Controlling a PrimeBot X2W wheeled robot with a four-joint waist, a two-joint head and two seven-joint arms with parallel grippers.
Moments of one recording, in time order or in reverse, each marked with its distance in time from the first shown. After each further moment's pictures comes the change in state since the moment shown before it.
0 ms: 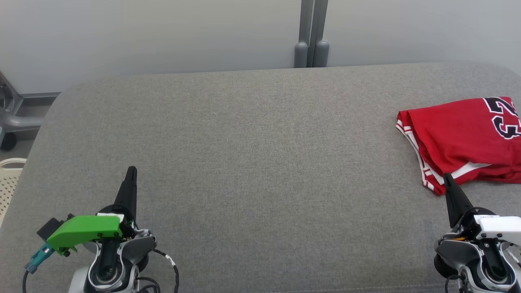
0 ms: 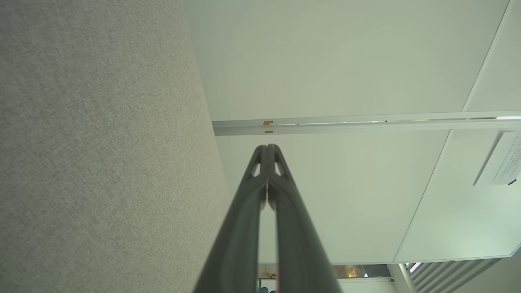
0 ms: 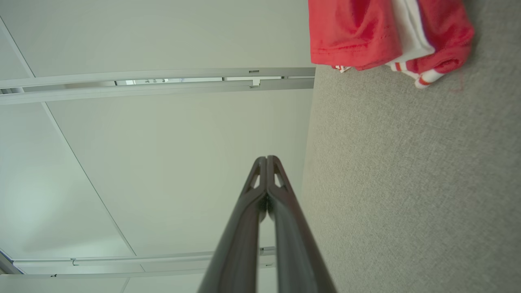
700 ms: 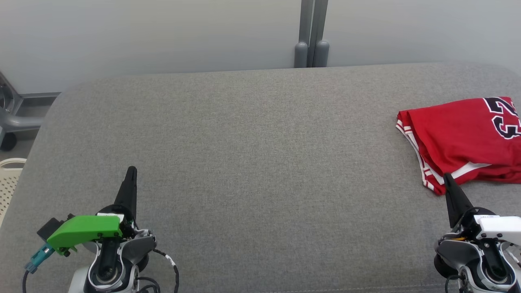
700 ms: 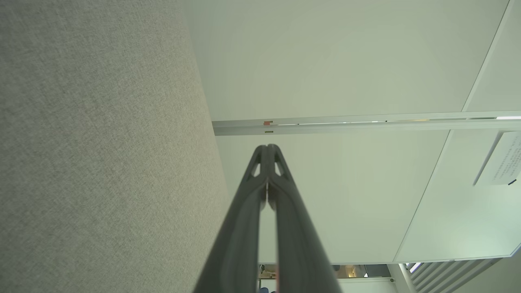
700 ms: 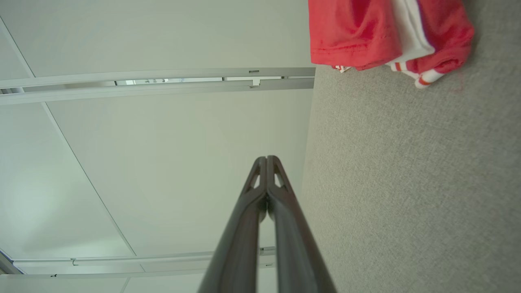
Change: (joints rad) left arm 0.000 0.000 0.000 0.000 0.000 0.000 0.000; right arm 0.000 0.000 0.000 0.000 0.000 0.000 0.000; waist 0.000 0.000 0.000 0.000
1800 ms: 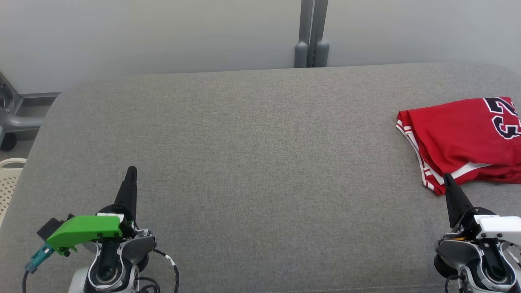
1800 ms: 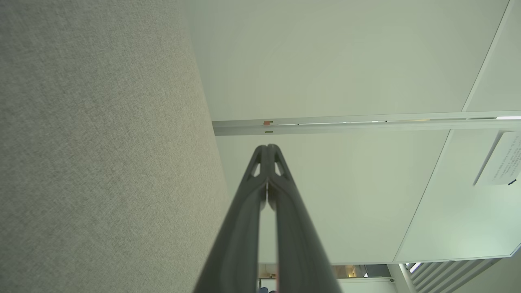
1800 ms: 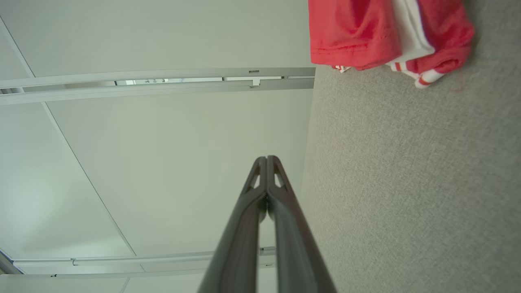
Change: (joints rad) left arm 0.000 0.000 0.000 0.000 0.000 0.000 0.000; right arm 0.000 0.000 0.000 0.000 0.000 0.000 0.000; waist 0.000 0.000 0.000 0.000
